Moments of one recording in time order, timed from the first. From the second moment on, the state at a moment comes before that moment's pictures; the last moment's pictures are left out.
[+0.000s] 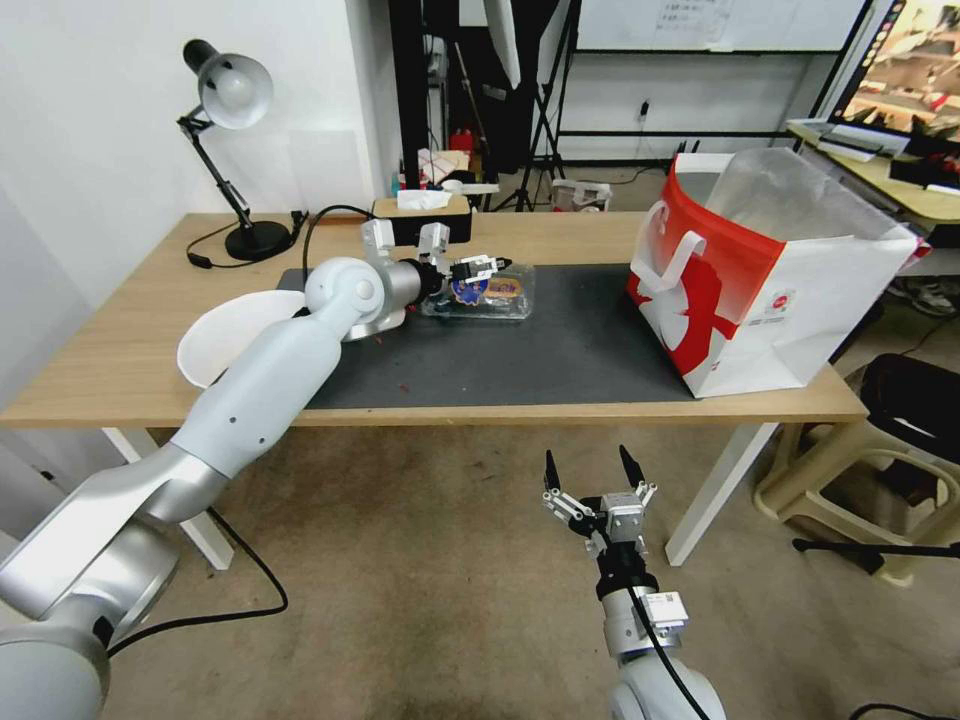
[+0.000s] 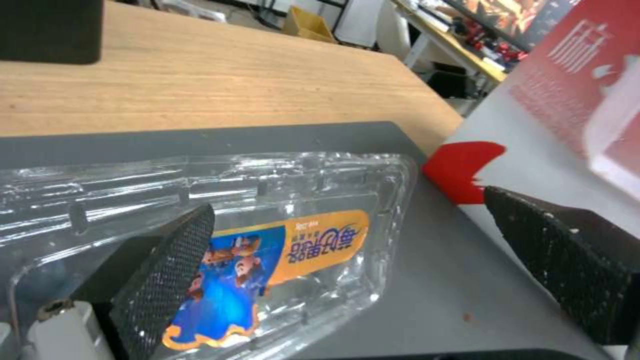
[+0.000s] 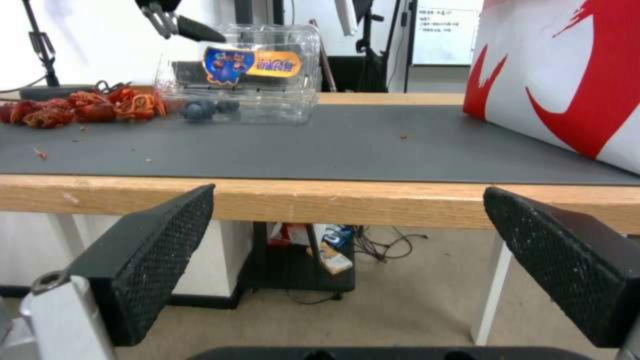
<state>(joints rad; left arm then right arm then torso) 0.20 -1.15 0.23 -1.26 -1.30 0.54 -0.02 -1.63 1.52 0.34 1.98 -0.06 0.23 0.09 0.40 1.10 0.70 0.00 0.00</state>
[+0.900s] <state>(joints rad) 0.15 -1.18 0.32 -1.12 -1.25 0.50 -0.09 -1.63 1.52 0.34 1.98 -0.06 0.23 0.08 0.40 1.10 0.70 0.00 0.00</state>
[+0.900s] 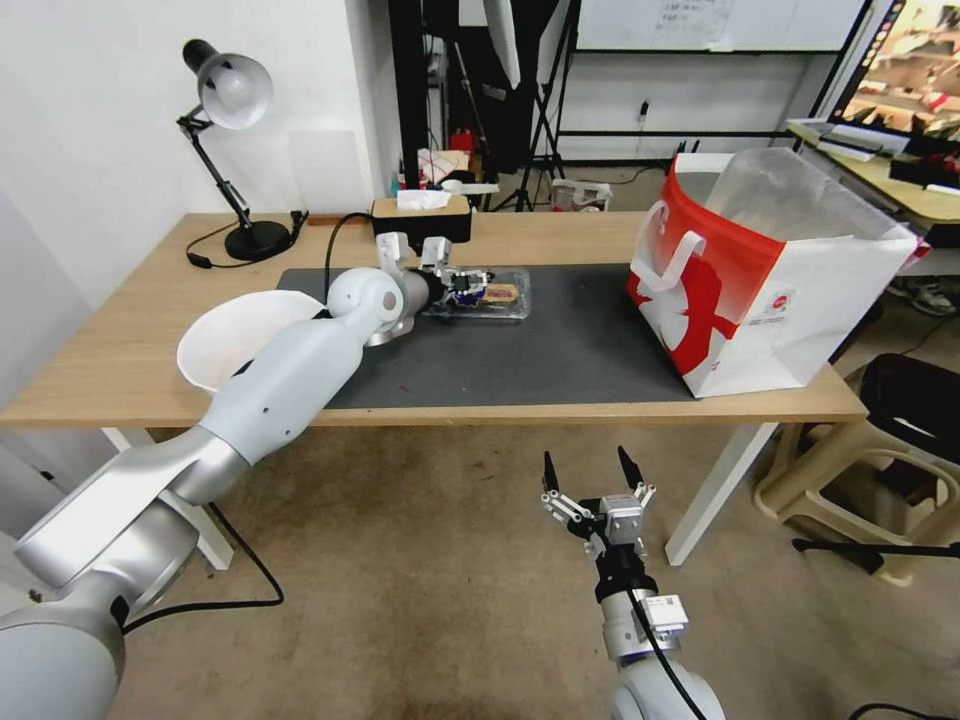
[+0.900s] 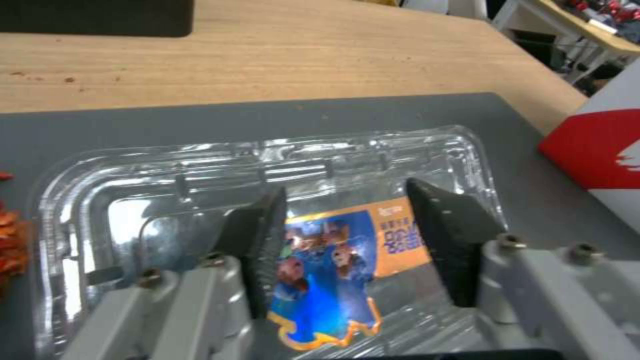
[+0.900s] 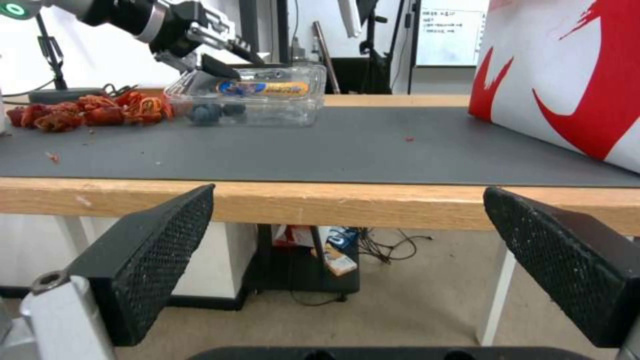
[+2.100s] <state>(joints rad) 0.15 -1.18 0.32 -1.10 -1.21 0.55 -0.14 -1.20 1.28 0.30 2.00 0.79 -0.04 0.10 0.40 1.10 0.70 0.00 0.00</state>
